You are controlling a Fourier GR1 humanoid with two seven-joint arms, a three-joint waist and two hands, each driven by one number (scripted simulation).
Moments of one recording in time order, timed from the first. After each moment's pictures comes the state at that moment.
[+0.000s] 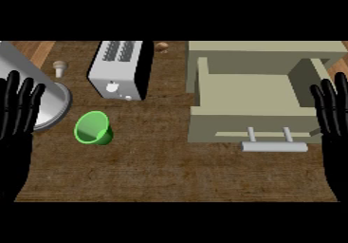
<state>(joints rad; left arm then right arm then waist) -0.02 0.11 0.04 -2.10 0.03 -0.04 0.01 -0.01 -0.09 0.00 -2.10 -0.01 -0.01 0.01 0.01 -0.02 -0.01</state>
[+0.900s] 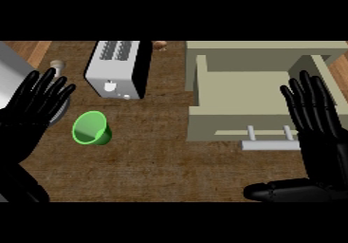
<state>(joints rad) -0.14 0.28 0.14 -1.75 0.62 -0.53 0.03 -0.05 -0.07 0.05 -2.06 -0.08 0.04 0.10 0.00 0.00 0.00</state>
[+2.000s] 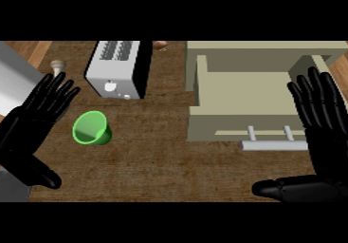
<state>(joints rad) -0.17 0.26 0.19 -1.58 0.51 -0.59 0.00 -0.07 -0.07 0.00 -2.05 -0.11 0.08 0.10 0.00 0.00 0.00</state>
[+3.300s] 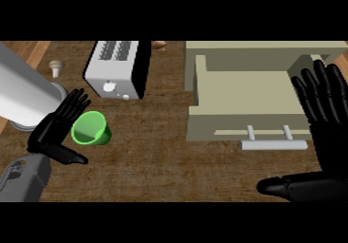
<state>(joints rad) -0.34 0.31 0.21 -0.84 0.08 -0.61 -0.51 -0.11 -0.08 -0.03 -2.07 -0.13 0.09 0.17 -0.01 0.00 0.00</state>
